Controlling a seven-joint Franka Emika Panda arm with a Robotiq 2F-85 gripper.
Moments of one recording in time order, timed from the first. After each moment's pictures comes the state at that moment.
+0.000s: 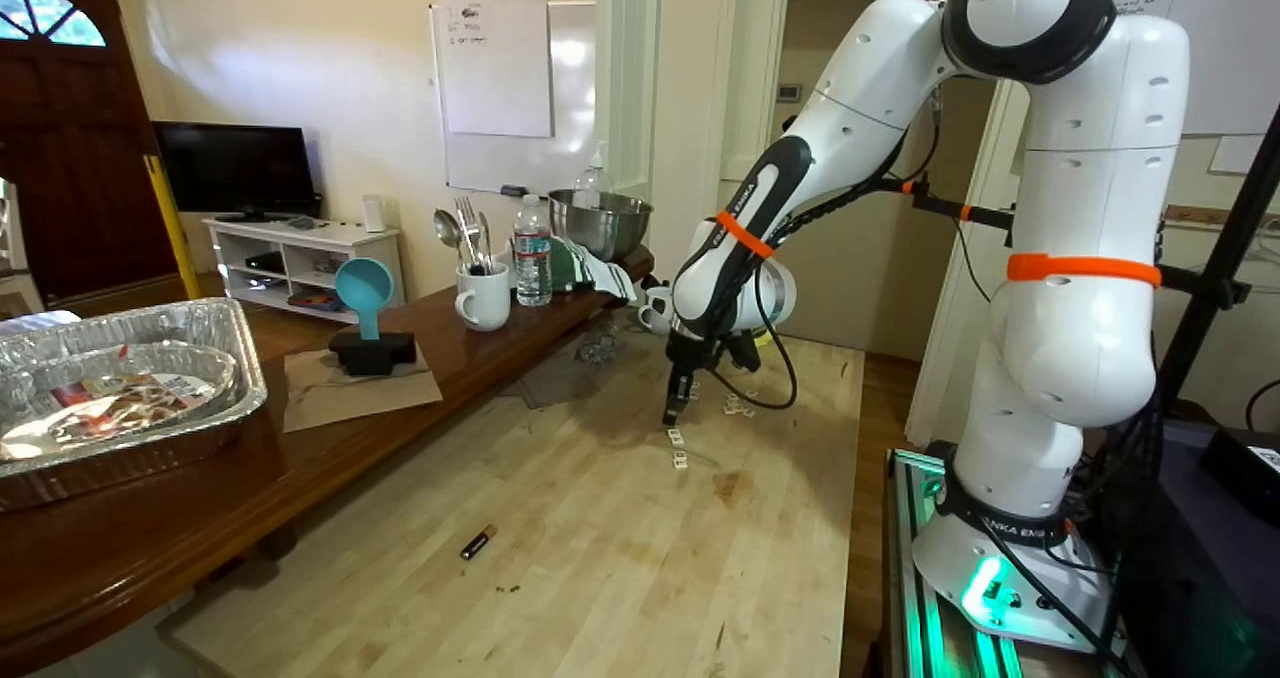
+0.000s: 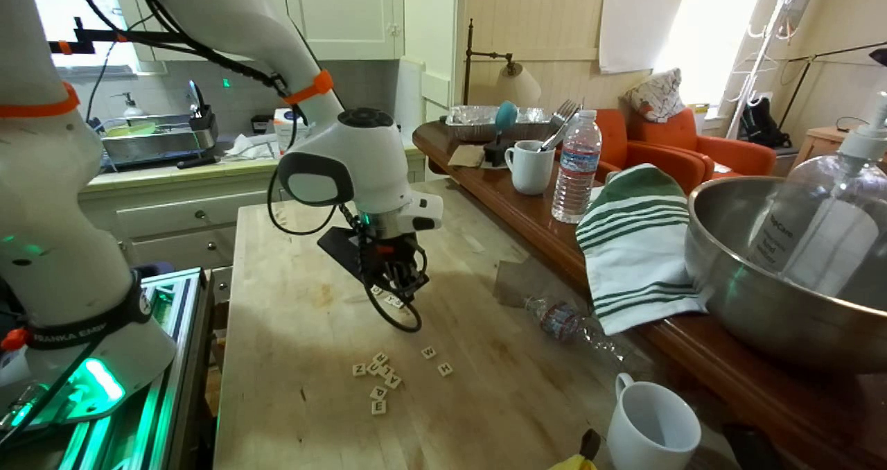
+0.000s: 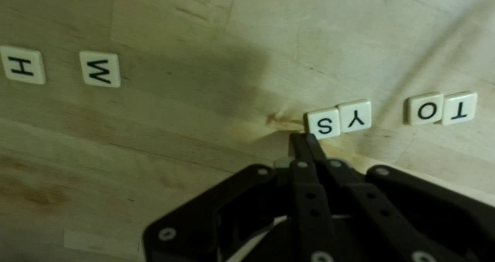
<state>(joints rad) -0.04 0.10 -0.11 -2.66 0.40 2.91 -0.87</state>
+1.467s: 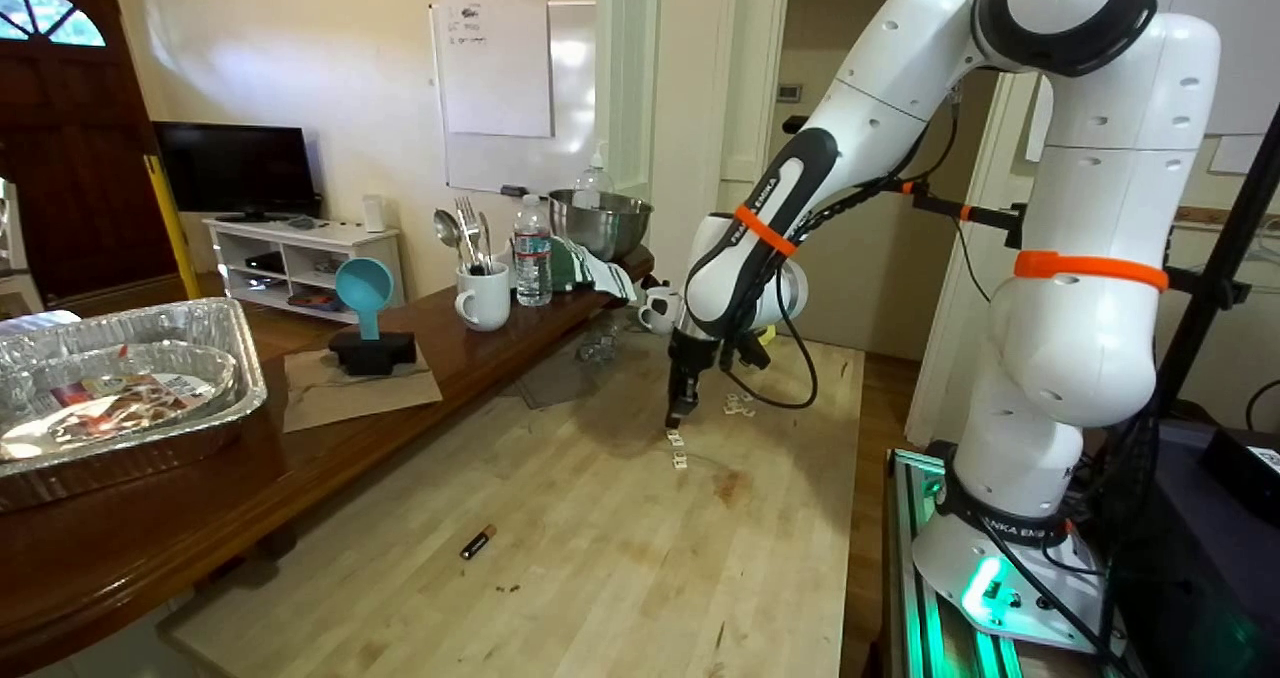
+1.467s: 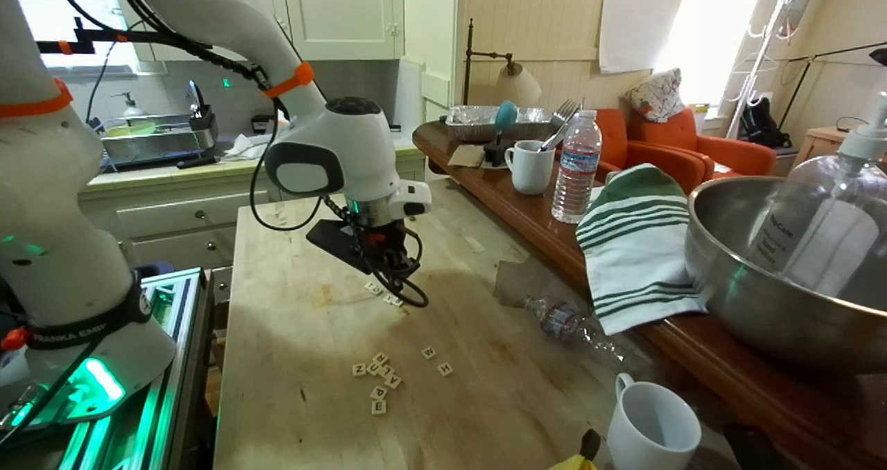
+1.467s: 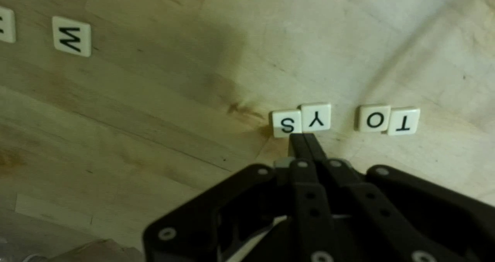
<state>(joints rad) -0.03 0.03 -0.08 -2.71 0.33 2.90 -0.91</state>
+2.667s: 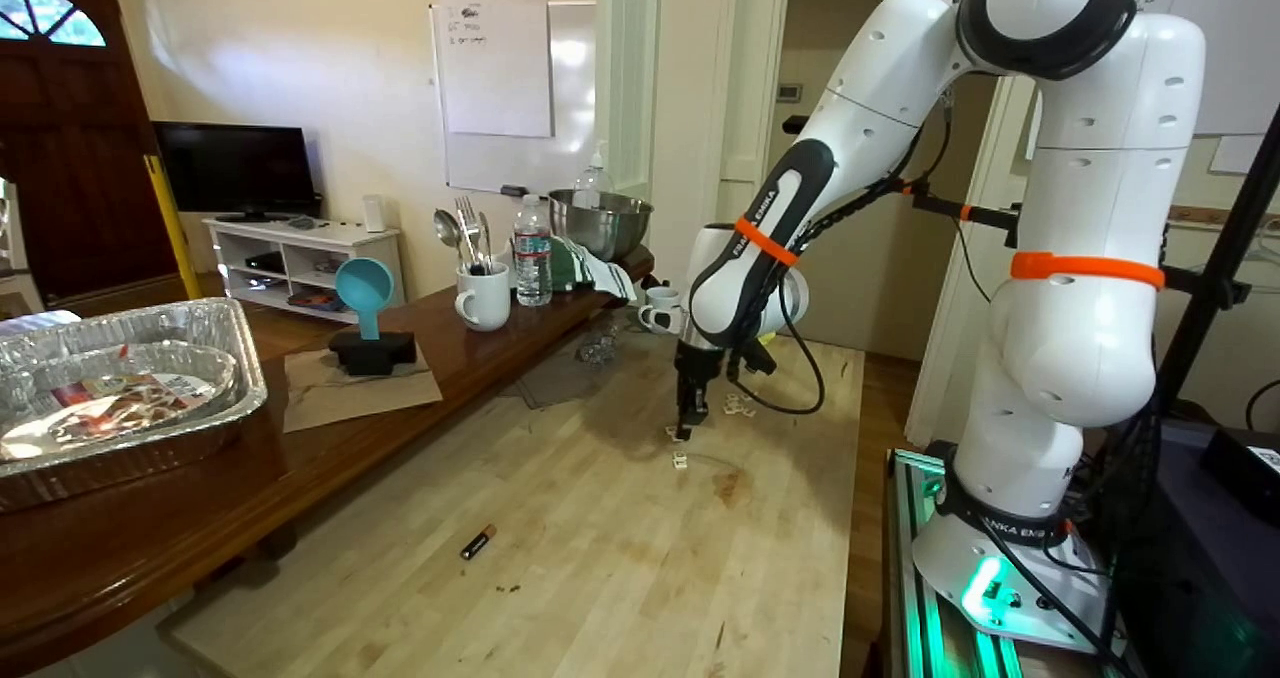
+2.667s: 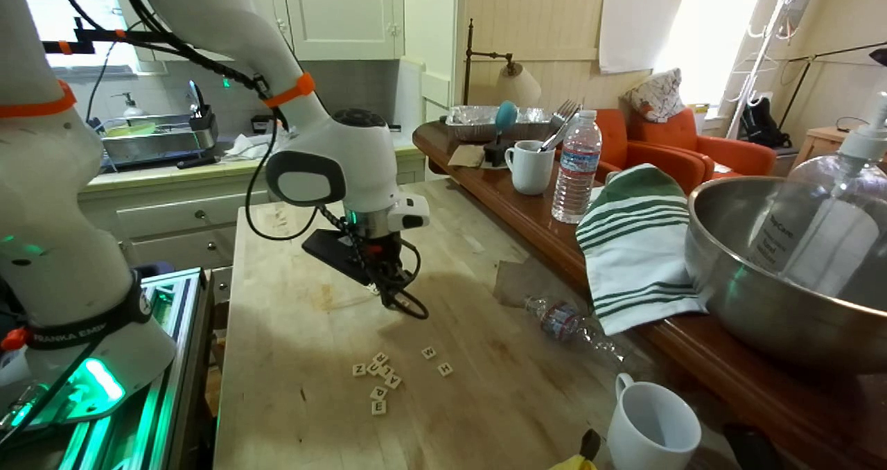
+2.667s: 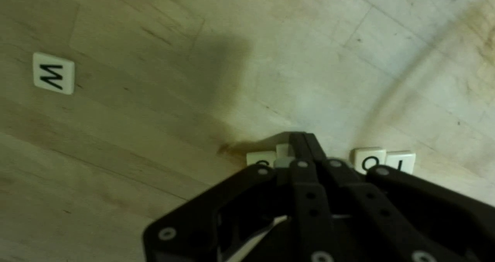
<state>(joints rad) -0.04 0.06 -0.10 -2.71 0.26 2.87 -0.90</state>
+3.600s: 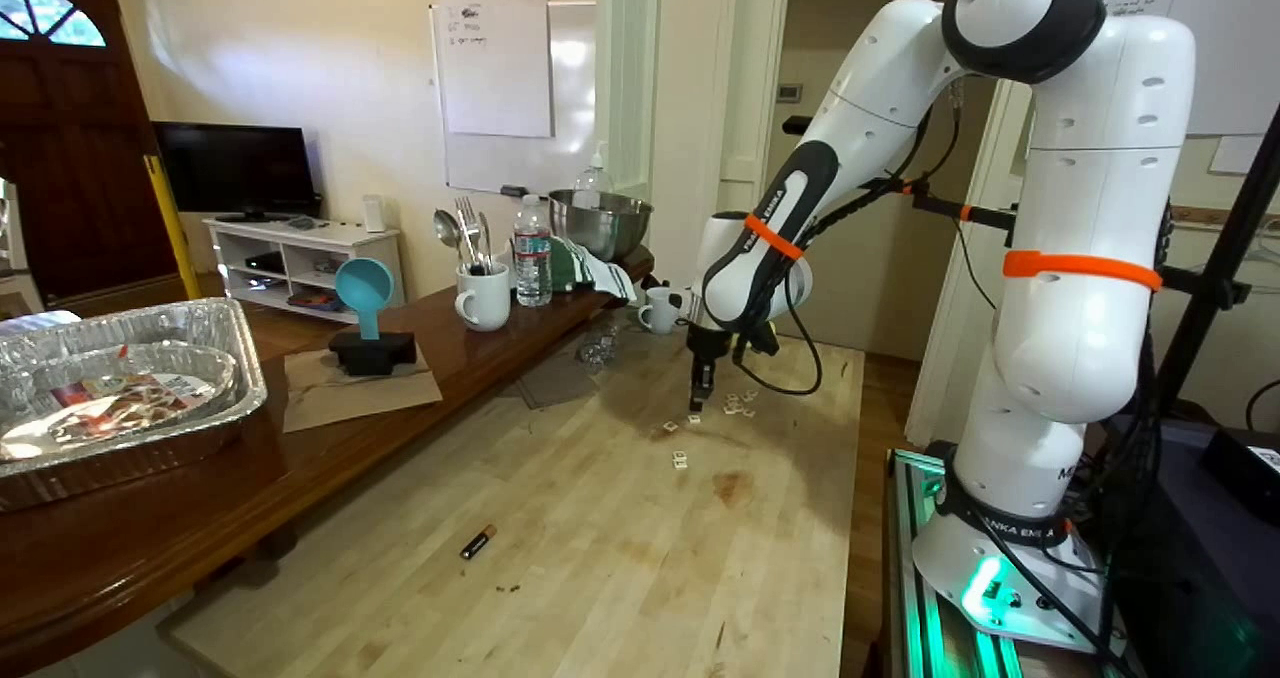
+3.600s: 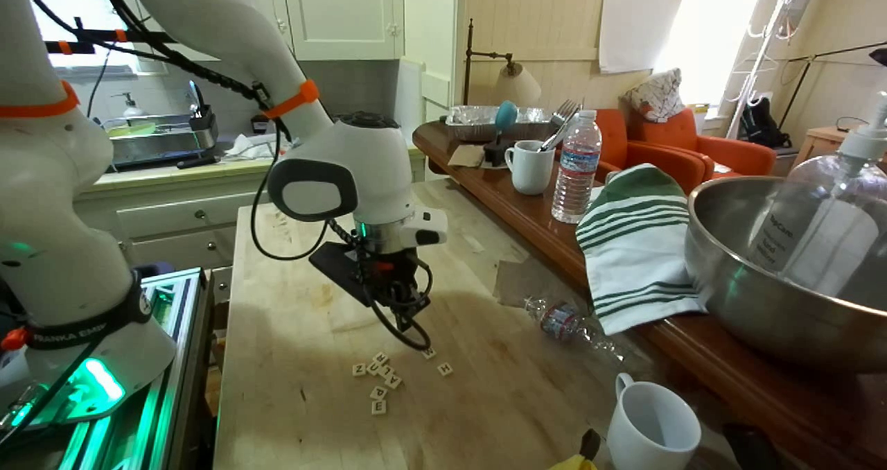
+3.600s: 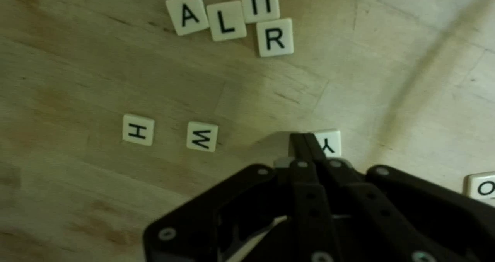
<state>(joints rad) -0.17 0.08 -0.15 -2.66 0.04 2.86 -0.73</state>
